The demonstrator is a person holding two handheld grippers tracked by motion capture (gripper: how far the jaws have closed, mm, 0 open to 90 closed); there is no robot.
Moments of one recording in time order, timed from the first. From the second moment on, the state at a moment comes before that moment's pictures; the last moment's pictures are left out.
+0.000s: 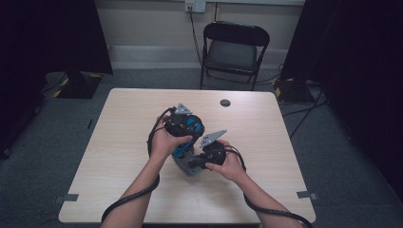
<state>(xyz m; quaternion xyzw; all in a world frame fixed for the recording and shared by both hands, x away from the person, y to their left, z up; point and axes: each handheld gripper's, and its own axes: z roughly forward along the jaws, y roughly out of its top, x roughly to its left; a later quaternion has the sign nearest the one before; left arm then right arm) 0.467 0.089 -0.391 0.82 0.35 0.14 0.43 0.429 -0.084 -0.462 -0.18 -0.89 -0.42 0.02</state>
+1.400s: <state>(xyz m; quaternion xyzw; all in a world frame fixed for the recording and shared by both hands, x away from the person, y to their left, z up) 0.447 0.114 -0.417 0.84 0.34 0.12 0.40 0.464 -0.141 -0.438 -0.26 -0.87 -0.42 -0.04</state>
